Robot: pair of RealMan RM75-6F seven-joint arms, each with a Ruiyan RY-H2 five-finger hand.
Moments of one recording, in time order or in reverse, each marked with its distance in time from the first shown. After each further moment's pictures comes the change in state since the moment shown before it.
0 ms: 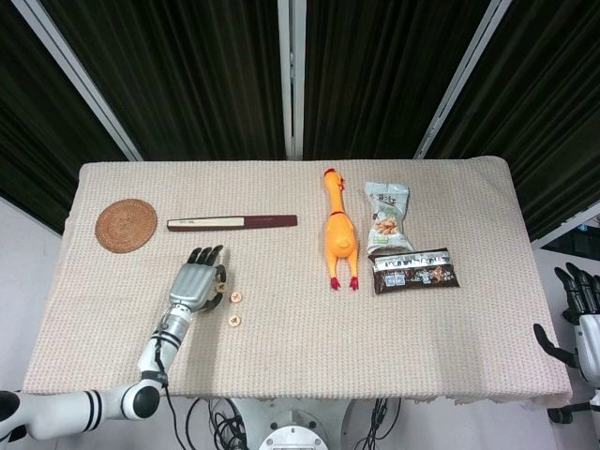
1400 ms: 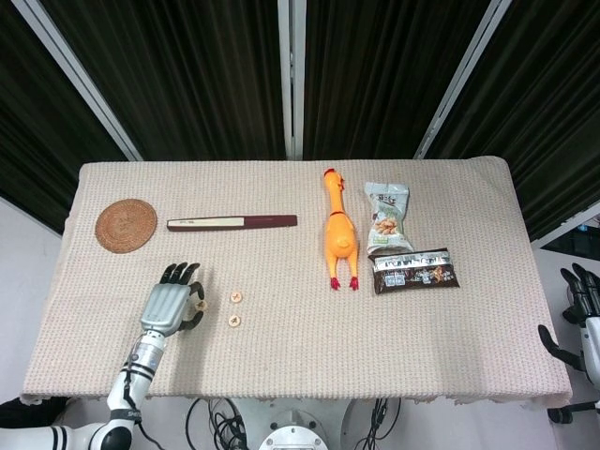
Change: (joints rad) left arm 0.145 0.120 0.121 -0.220 0.130 0.212 -0.052; right arm -0.013 0.010 0.001 0.004 -0.004 0.027 0.017
